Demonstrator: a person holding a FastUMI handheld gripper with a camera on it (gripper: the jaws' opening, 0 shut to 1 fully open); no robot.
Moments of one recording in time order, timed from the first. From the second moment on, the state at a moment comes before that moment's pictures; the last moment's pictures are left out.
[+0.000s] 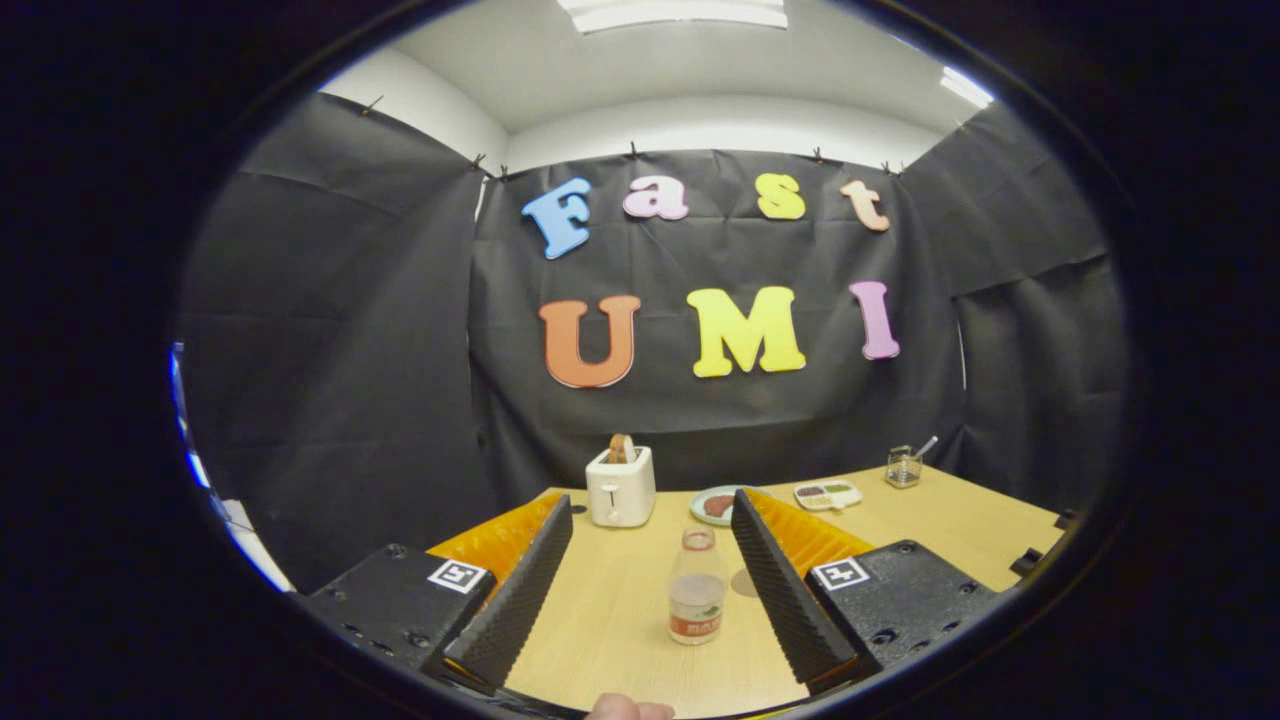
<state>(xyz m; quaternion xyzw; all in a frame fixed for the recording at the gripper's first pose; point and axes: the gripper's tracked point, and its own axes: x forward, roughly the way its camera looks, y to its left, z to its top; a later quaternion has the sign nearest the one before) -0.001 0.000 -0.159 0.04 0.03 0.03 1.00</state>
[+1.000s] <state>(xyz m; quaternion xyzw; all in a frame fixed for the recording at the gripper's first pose) 0.080 -0.033 -0.343 0.03 0.12 -0.03 0.99</state>
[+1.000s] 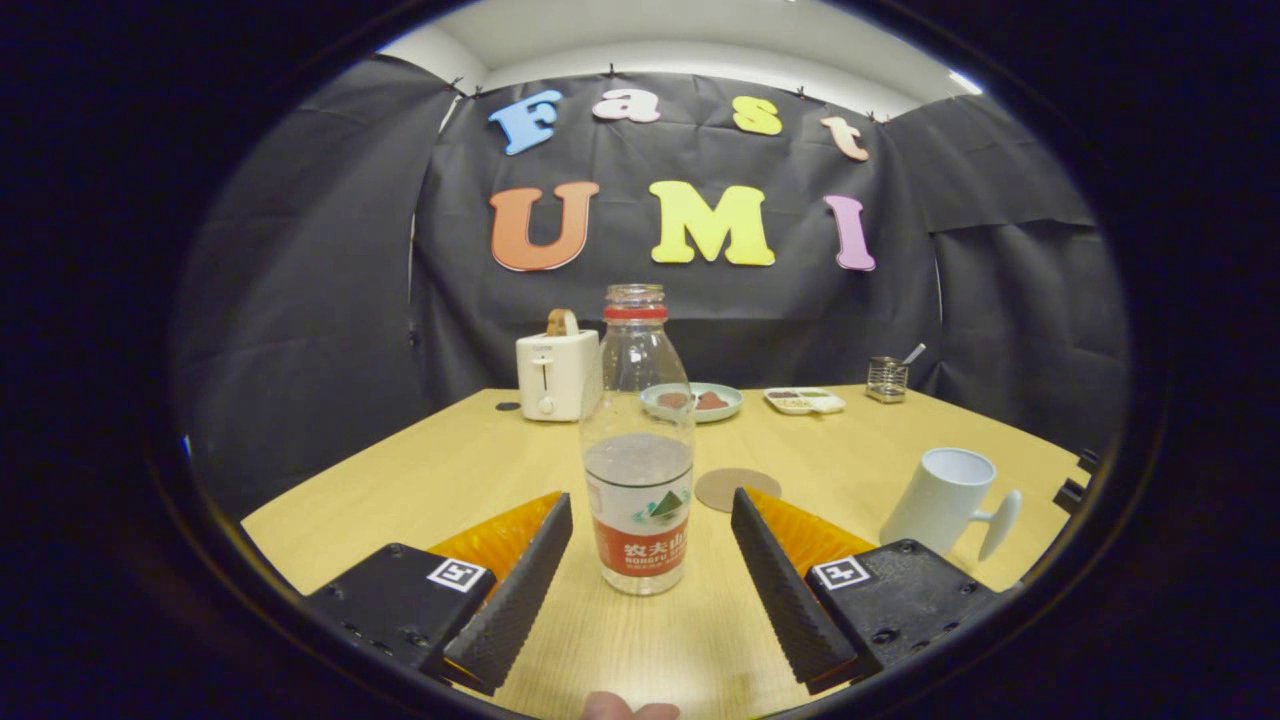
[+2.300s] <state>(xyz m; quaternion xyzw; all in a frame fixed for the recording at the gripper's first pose) 0.103 -0.039 -0.292 0.07 0.13 0.02 0.99</state>
